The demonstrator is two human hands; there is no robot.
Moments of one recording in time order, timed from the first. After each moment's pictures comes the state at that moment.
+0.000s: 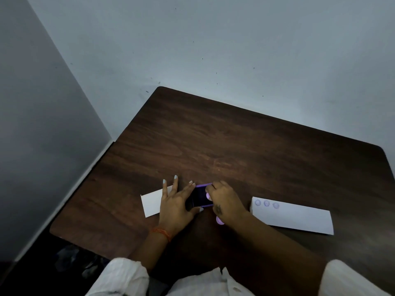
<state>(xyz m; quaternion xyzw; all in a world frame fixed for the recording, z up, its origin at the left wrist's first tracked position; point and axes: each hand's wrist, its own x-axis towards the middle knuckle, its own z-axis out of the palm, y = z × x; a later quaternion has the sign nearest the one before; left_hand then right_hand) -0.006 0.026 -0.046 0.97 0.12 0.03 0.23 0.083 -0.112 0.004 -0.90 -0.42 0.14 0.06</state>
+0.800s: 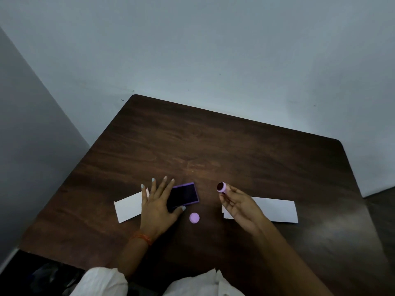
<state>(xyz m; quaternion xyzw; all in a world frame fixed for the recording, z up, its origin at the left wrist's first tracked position) -0.001 -0.002 -0.022 0.96 0.14 0.05 0.23 0.092 -0.214 0.028 -0.48 0.23 0.34 0.78</state>
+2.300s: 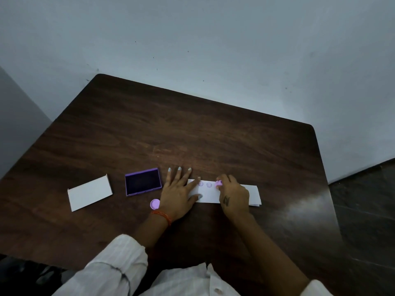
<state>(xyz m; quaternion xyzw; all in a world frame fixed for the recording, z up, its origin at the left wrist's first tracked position) 0.065 -0.126 -0.045 0.99 -0.01 -0.06 0.12 0.110 -0.288 -0.006 -0.98 -0.14 0.08 0.14</state>
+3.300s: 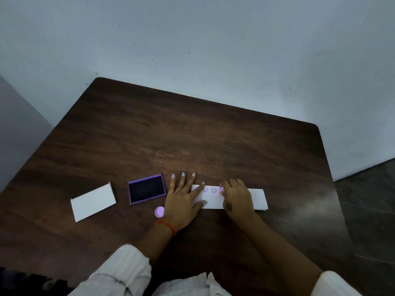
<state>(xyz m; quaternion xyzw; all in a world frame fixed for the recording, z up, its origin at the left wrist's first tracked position) 0.064 -0.123 -0.048 0.99 -0.02 -0.07 0.14 0.121 -0.285 -0.007 -0.97 -0.21 0.10 0.07</state>
